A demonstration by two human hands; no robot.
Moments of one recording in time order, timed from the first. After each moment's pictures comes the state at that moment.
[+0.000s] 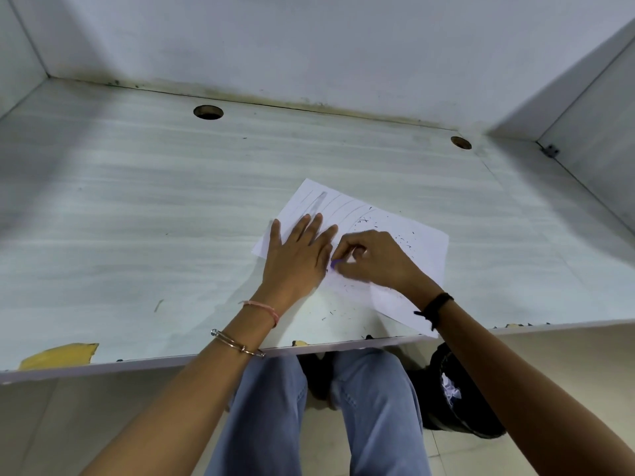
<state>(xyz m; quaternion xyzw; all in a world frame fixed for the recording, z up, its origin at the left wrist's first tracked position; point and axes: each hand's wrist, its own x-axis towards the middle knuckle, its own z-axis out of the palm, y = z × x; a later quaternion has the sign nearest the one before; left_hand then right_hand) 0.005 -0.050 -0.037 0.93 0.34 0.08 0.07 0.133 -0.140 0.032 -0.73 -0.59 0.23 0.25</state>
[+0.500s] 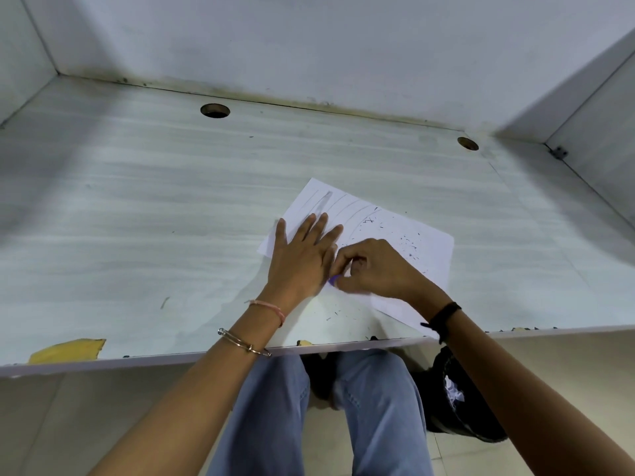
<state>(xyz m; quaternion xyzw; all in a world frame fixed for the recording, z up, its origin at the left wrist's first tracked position) 0.004 -0.051 -0.037 0.93 0.34 0.08 0.07 0.116 -0.147 0.045 -0.72 -0.61 0.26 0.20</state>
